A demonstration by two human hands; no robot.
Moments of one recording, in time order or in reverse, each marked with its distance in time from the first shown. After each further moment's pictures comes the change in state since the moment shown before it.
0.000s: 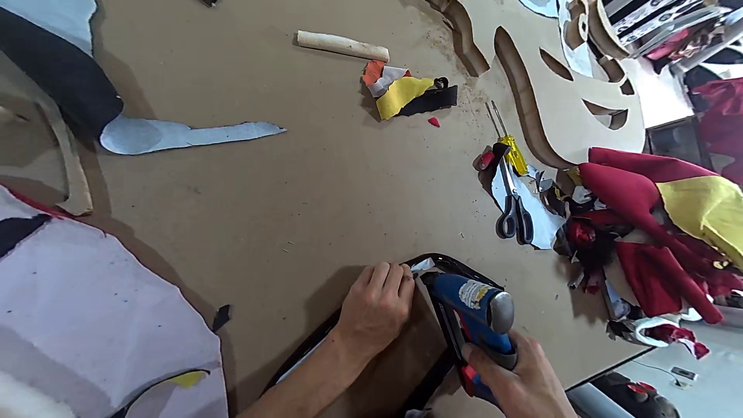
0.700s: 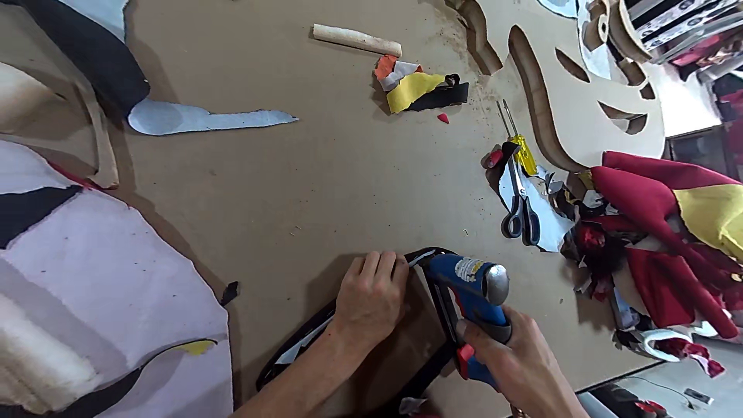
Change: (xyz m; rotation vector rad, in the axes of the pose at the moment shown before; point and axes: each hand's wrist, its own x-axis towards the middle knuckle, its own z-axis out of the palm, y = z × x) left_hand -0.006 0.003 -0.006 0.063 -0.064 -0.168; right_hand 0.021 -0.006 -0.002 -0.005 -0.024 -0.072
